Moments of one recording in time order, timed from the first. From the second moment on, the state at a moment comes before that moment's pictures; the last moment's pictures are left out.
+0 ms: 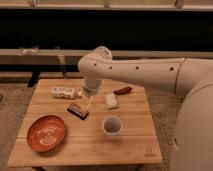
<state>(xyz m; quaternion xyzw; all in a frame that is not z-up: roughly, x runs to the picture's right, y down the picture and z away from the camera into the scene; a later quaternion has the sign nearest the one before) -0.075 0.045 0.714 -0.29 -0.02 0.24 0.93</state>
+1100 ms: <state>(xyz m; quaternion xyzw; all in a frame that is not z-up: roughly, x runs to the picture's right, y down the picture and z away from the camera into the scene) -0.049 0.132 0.646 -0.33 0.00 0.21 0.92</state>
